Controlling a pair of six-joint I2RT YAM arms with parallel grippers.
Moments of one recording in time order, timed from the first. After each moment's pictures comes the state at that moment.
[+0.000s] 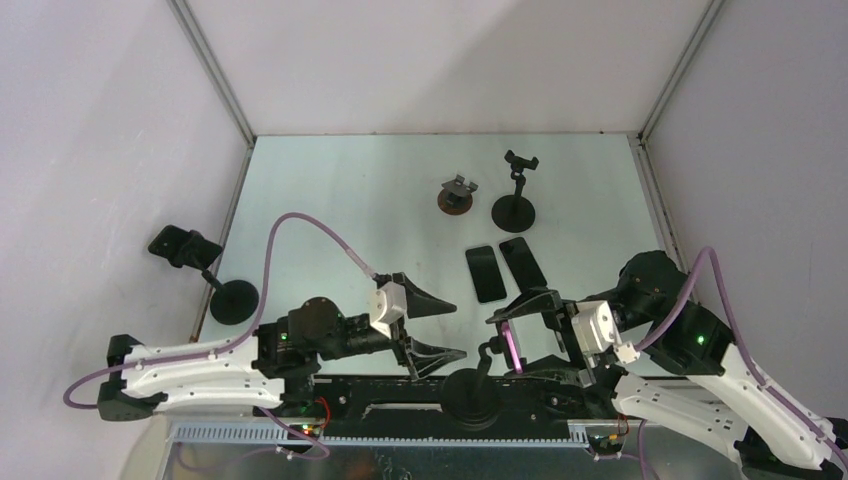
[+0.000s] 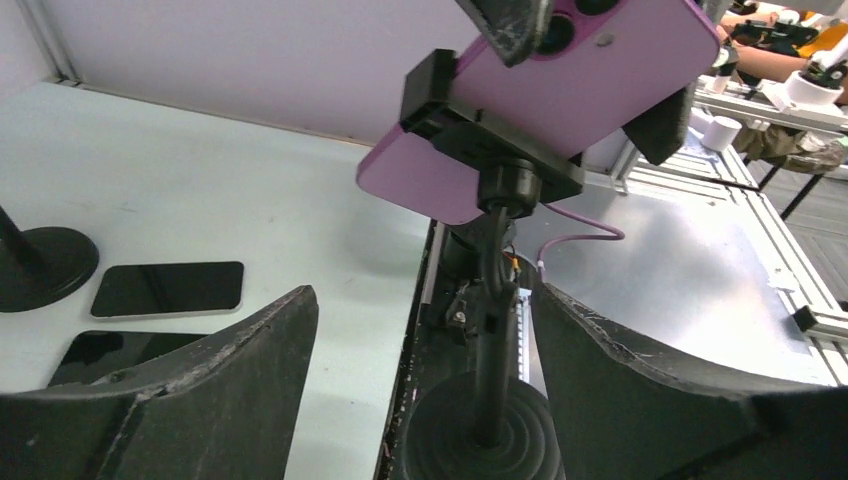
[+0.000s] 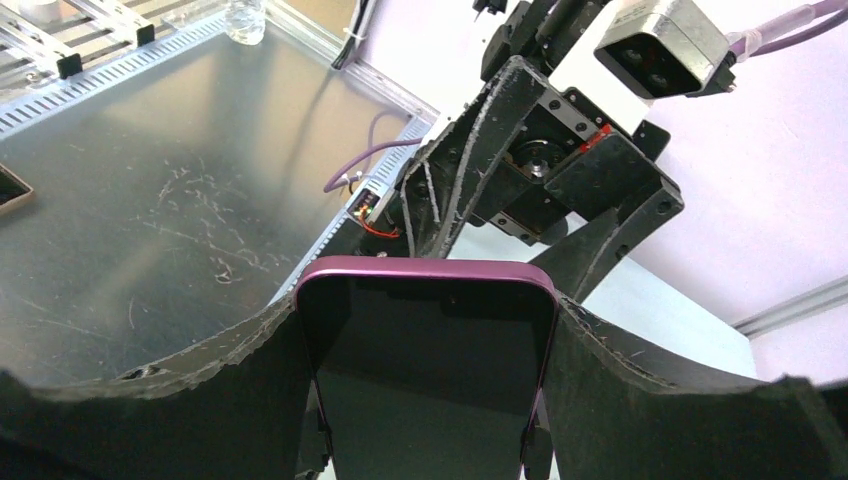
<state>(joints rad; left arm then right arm) -1.38 0.71 0.65 0.16 0.04 -0.16 0.93 0.63 1.00 -0.42 -0.99 -0.49</state>
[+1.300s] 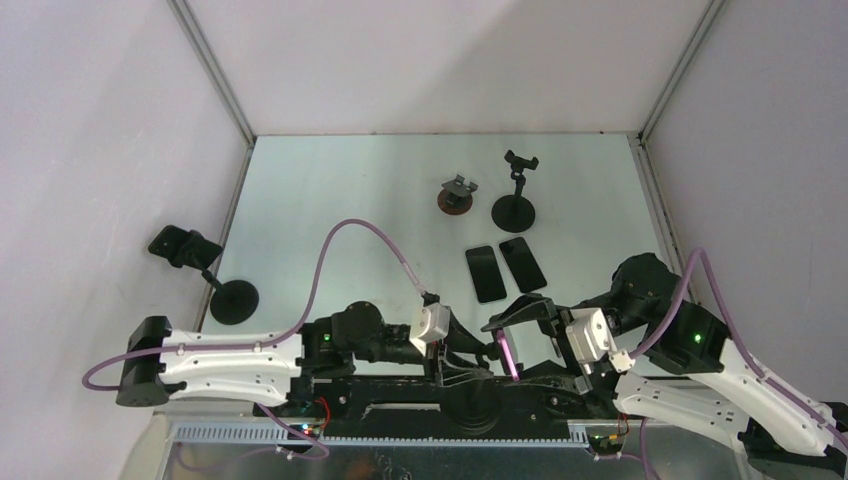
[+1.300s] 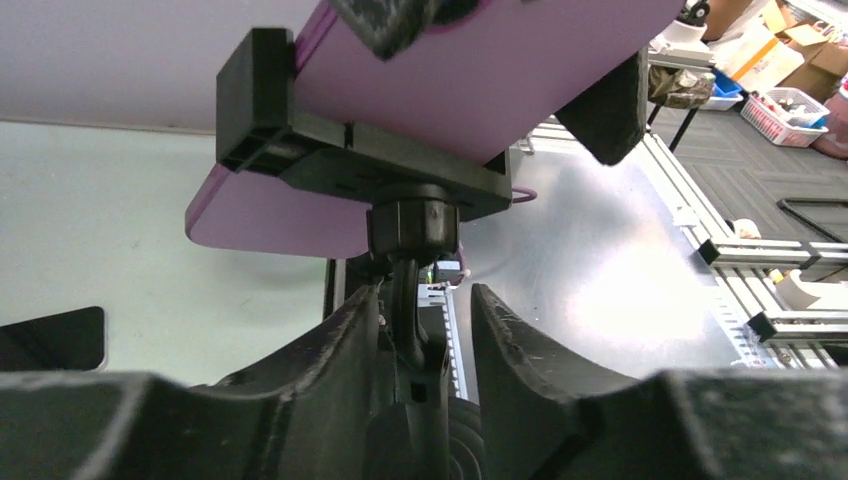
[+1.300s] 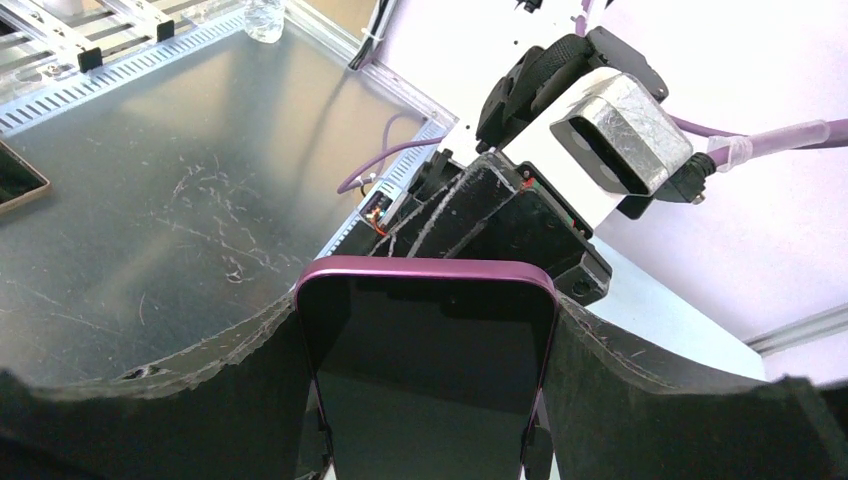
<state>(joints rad) -1.42 0.95 0.64 0.39 0.24 -0.18 1.02 0.64 1.00 -0.43 -0.94 -0.51</state>
